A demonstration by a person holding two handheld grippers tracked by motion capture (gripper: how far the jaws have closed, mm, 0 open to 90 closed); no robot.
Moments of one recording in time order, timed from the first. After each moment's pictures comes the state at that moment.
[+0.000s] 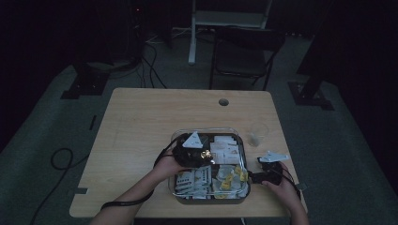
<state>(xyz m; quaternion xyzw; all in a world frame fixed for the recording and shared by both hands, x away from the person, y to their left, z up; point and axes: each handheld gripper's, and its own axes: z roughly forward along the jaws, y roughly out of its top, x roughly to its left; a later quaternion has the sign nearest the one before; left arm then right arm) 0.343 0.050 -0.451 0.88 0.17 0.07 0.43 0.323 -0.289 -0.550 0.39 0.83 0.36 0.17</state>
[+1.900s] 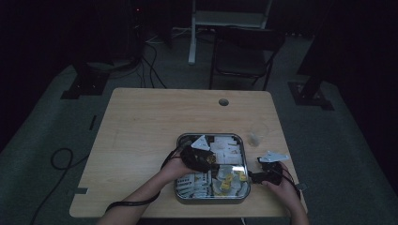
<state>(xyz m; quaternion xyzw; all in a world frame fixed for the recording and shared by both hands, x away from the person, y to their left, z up) 0.352 0.030 -0.477 0.89 0.18 0.02 0.42 0.323 -0.289 -0.550 0.39 0.83 0.36 0.17</state>
